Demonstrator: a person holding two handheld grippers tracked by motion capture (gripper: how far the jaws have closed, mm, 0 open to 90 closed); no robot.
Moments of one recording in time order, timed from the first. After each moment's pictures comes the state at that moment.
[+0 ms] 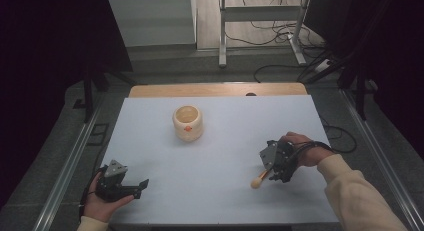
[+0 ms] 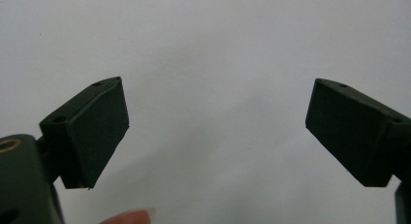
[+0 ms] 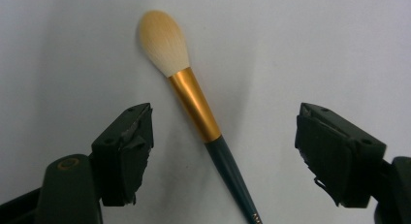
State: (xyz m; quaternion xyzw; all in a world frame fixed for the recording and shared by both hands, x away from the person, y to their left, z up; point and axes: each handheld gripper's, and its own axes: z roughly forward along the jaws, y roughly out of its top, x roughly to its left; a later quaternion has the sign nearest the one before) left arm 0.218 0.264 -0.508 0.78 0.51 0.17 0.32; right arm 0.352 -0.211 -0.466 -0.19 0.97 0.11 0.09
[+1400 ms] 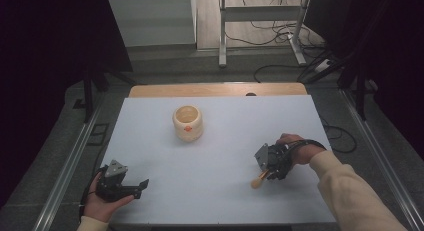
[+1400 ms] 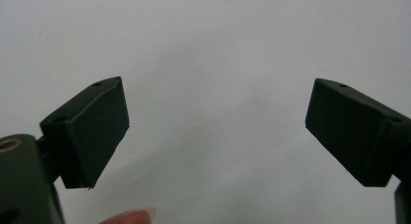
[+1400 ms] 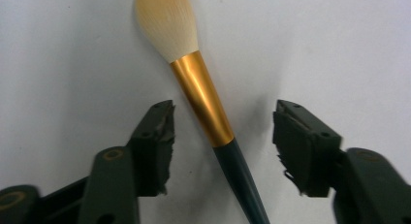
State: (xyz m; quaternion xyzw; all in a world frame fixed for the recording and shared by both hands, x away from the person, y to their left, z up) left arm 0.219 0.264 -0.509 0.78 0.51 0.17 0.32; right arm 0.365 -0.202 -0.489 -0.19 0.98 0.07 0.04
